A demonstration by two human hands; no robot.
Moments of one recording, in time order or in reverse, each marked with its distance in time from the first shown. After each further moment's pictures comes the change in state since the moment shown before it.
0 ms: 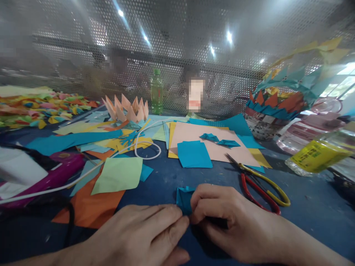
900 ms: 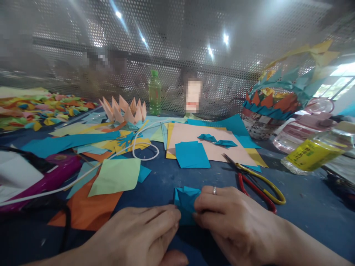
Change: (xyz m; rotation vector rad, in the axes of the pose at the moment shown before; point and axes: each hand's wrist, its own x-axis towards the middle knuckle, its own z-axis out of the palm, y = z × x) left_hand -0.010 0.001 0.011 0.054 0.012 -0.030; right_hand -0.006 0.004 -0.002 -0.400 -0.040 -0.183
